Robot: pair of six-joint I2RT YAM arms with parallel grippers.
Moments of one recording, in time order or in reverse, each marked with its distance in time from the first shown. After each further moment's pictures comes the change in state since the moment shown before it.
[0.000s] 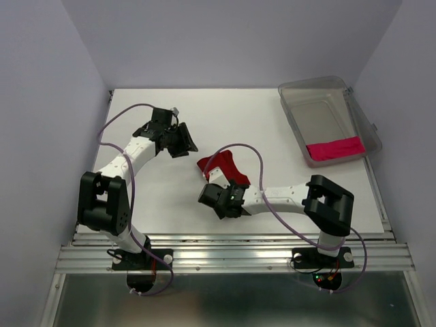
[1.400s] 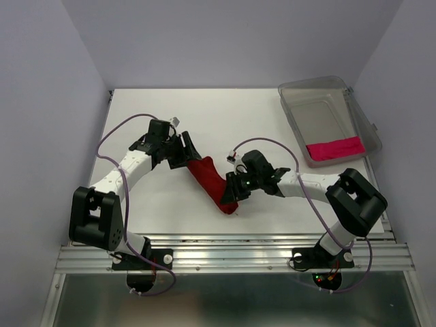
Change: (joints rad) left arm -0.011 -0.140 -0.183 0.066 0.082 -0.008; right arm -0.426 -0.179 -0.331 0.572 -1.090 0.009
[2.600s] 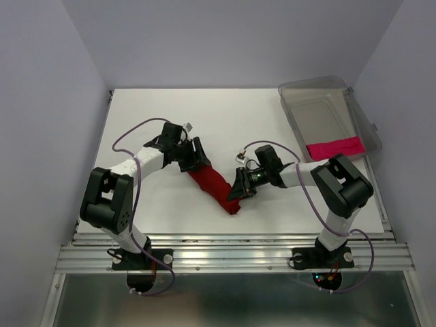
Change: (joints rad) left arm -0.067 0.154 -0.006 0.106 0.055 -0.003; right arm -0.221 0.184 -0.026 0.142 -0.447 0.091
